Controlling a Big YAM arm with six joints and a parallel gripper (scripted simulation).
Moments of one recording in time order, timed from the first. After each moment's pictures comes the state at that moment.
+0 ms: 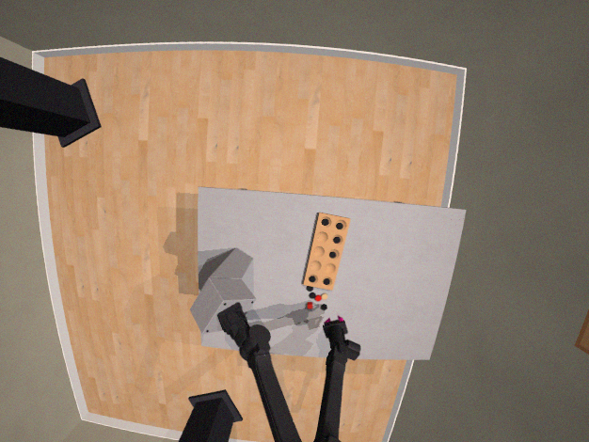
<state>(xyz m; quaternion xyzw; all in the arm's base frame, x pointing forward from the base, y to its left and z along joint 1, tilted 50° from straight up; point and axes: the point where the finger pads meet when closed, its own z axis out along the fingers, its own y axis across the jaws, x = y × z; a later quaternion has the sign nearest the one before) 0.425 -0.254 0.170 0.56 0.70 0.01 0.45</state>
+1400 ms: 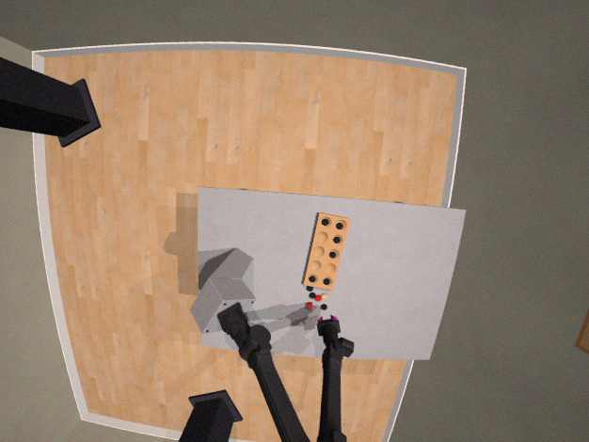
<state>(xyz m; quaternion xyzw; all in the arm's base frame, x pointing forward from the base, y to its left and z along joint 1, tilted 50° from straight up) 0.410 -0.276 0.138 0.62 0.66 0.02 0.42</state>
